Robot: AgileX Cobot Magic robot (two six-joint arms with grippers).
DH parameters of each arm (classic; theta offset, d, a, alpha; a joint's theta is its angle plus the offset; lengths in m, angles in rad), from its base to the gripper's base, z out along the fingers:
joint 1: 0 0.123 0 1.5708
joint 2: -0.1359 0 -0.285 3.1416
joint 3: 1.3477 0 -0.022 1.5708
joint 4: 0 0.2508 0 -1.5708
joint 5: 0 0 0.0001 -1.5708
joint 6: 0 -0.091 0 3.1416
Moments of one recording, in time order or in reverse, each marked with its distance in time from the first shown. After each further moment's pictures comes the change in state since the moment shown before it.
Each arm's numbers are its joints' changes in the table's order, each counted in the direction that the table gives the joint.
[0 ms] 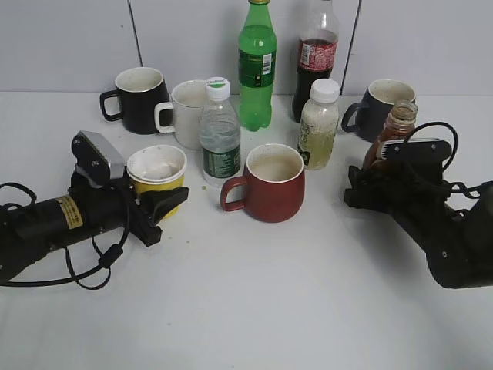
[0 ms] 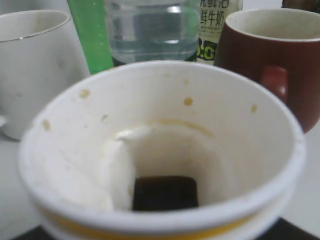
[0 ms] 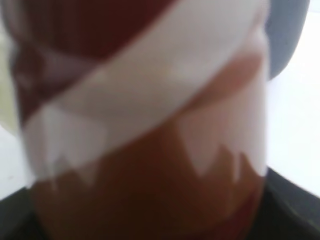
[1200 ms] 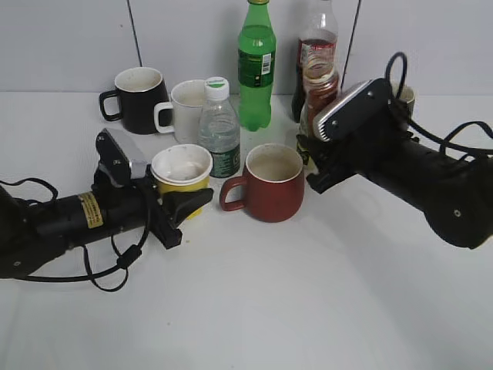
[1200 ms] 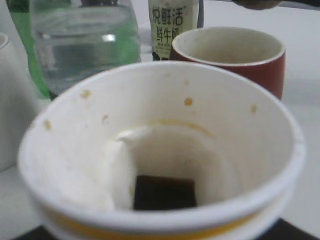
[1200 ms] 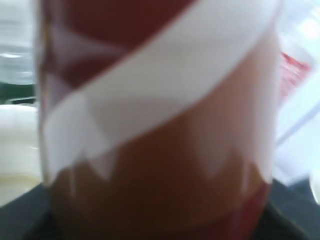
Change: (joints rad) left arm -0.074 0.006 -0.032 0.036 0.001 0.035; right arm 0.125 0.328 -0.028 -0.228 0.290 0.393
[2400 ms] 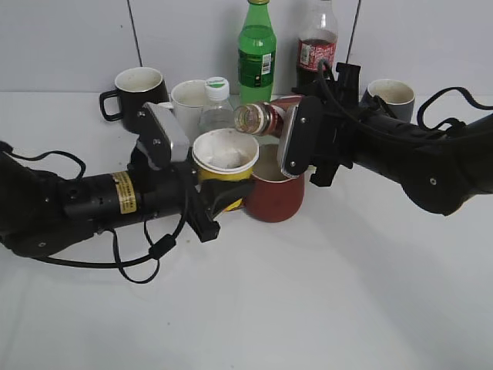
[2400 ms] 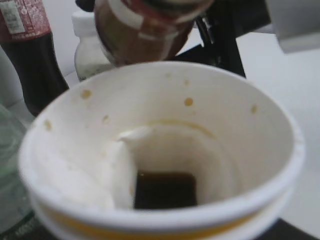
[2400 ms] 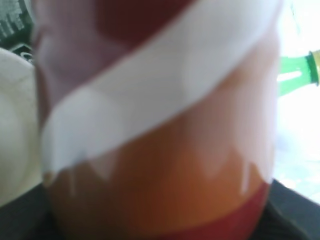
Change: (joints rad) left arm -0.164 0.129 -0.048 0.007 0.147 0.085; right arm 0.045 0.000 -0.143 -0.050 0.176 0.714
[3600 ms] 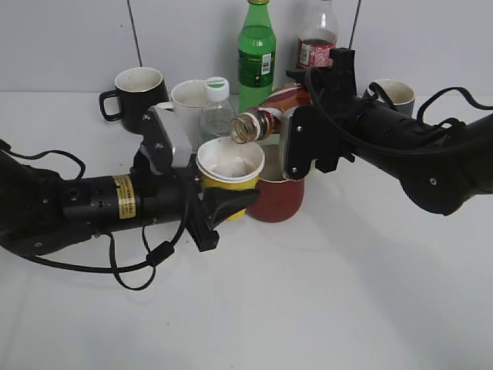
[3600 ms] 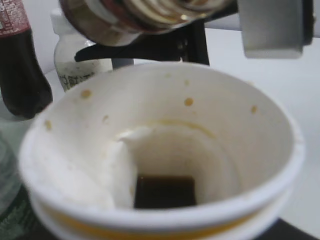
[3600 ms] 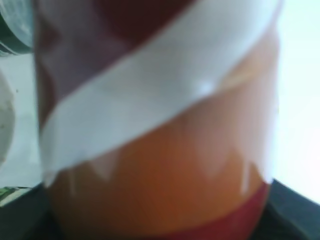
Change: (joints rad) left arm 0.000 0.025 0.000 0.080 0.016 0.054; right arm 0.000 0.000 0.000 -0.001 -0.114 0.230
